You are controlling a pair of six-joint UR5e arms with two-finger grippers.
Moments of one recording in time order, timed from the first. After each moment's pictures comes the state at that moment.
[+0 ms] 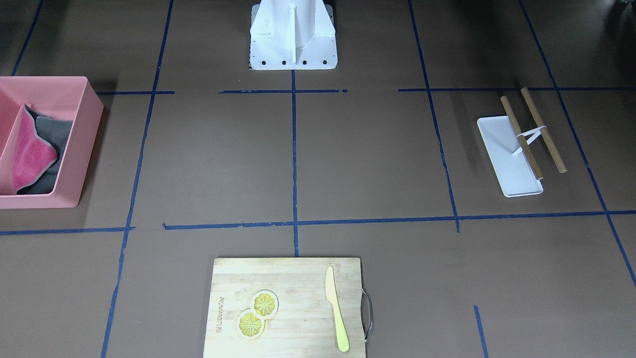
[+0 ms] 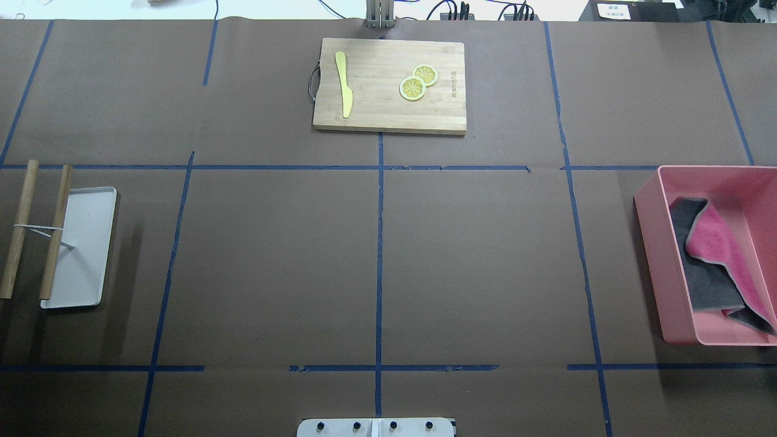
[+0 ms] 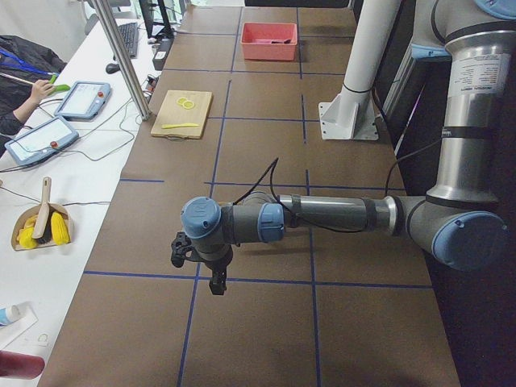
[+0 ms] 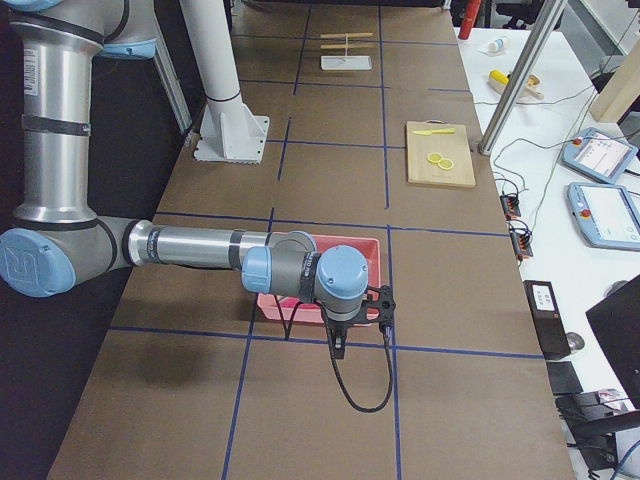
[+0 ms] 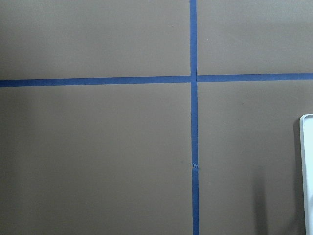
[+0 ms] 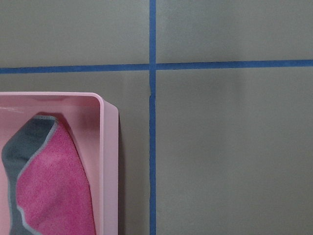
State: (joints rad) left arm -1.59 -1.59 -1.58 -1.47 -2.37 0.10; right arm 1.65 -1.69 1.69 -1.63 2.40 -0.09
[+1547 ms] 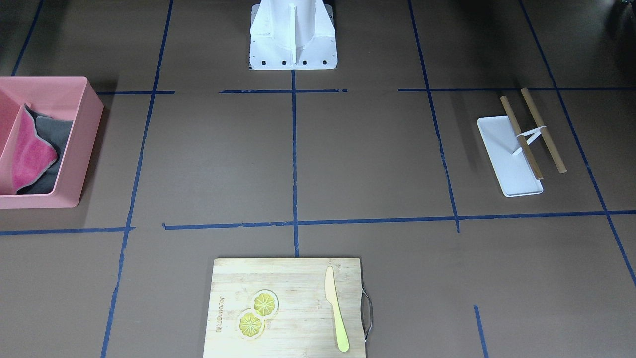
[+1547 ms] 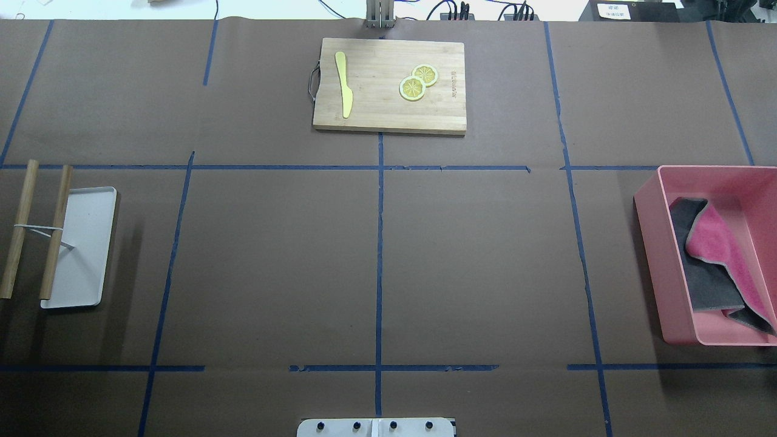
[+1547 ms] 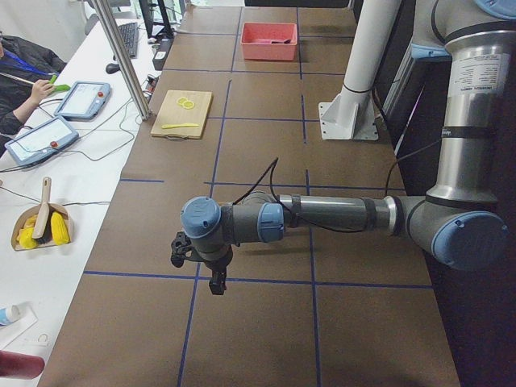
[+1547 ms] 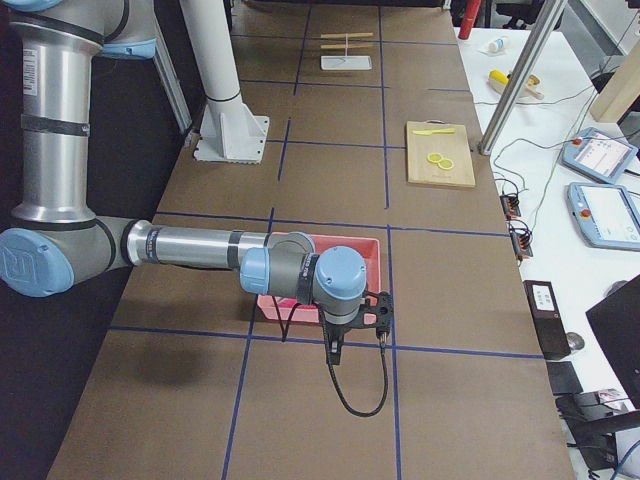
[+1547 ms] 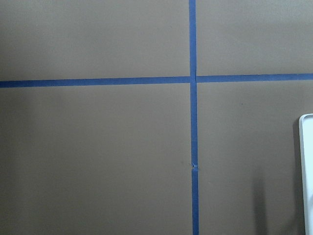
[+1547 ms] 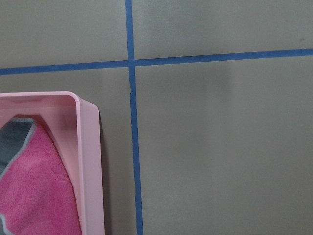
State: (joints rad) left arm -1.59 -1.59 -1.58 -1.47 -2.37 0.10; right arm 1.65 -1.69 1.69 -1.63 2.37 -0.05
